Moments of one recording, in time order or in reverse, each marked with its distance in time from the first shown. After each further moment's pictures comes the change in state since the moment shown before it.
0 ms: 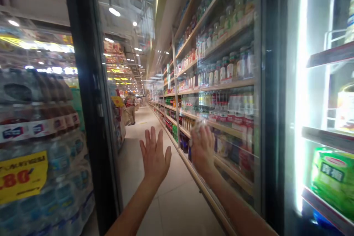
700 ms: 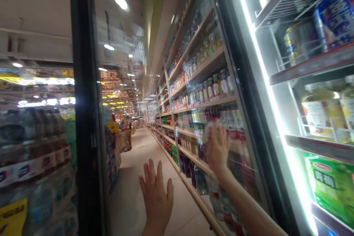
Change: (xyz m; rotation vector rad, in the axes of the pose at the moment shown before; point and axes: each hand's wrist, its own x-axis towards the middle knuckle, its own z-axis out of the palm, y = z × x) left_hand -0.018 0.012 0.003 -0.057 0.069 -0.004; right_hand 0.037 0.048 0.000 -0.222 0.092 0.288
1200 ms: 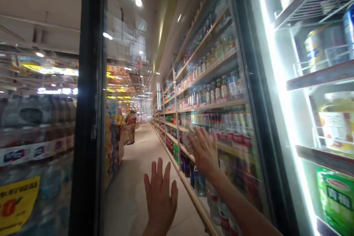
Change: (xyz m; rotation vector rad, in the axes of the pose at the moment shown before) left_hand -0.007 0.019 -0.011 -0.022 0.042 0.072; right_hand 0.019 -0.035 -0.005 0.190 -0.055 -0.364
